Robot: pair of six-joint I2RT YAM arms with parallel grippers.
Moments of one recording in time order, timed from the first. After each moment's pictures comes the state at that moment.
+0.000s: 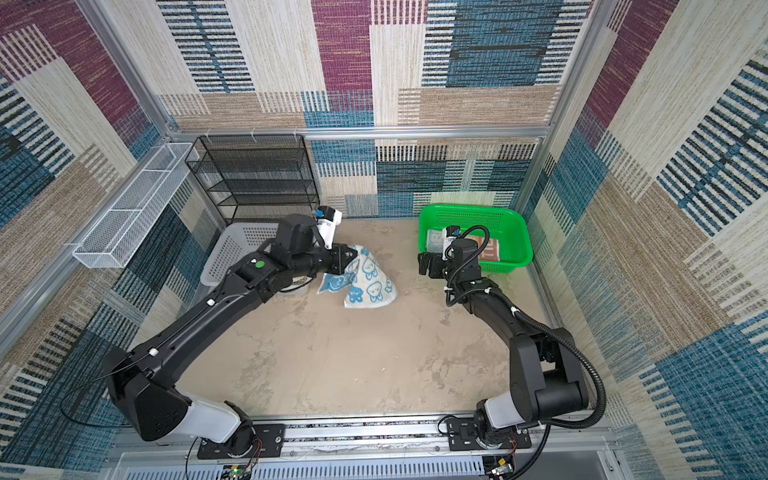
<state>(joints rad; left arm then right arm) -0.64 1.50 1.45 -0.53 0.18 -0.42 0.18 1.46 0.90 0.05 -0.13 0.25</state>
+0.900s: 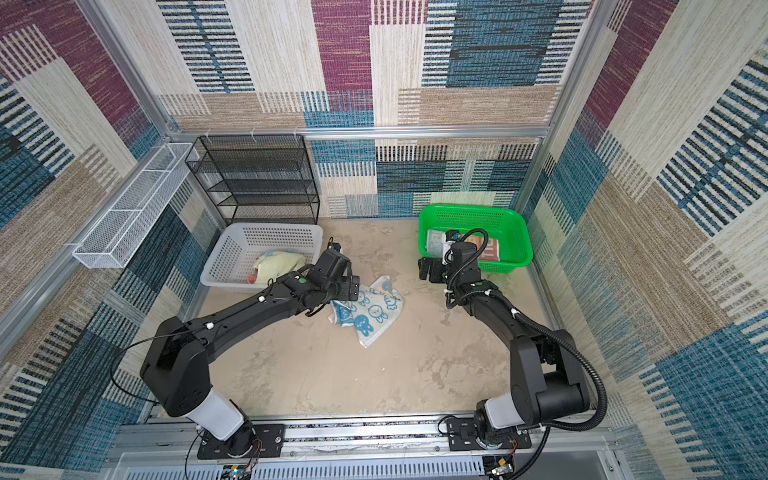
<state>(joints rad) -0.71 1.62 1.23 -0.52 -0.34 -0.42 0.18 1.46 0.88 0.01 -0.13 0.24</state>
